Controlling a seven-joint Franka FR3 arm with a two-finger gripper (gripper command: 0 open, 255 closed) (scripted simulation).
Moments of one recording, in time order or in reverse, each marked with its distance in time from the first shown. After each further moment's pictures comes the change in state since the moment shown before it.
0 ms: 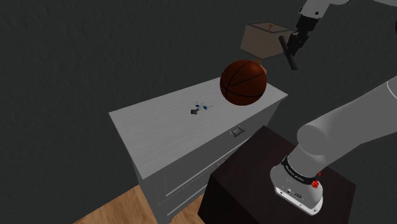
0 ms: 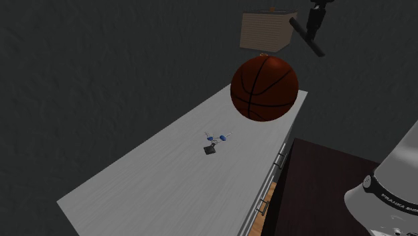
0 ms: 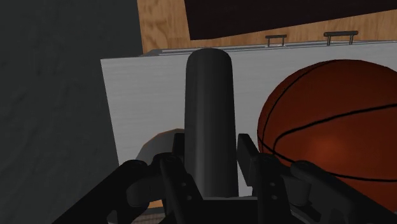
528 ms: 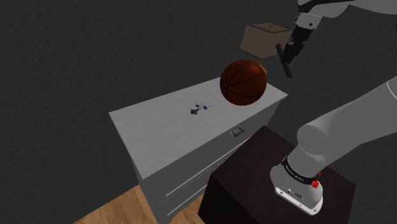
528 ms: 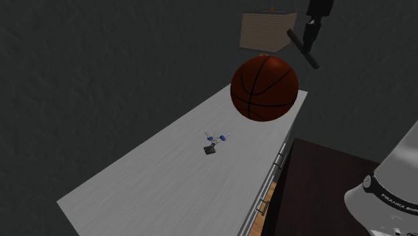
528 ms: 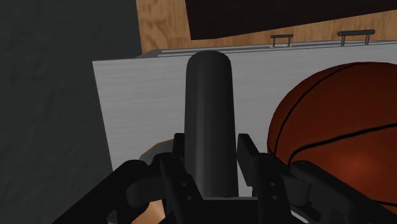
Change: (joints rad) arm -0.003 -0.004 -0.005 -0.112 -0.003 0.109 -0.003
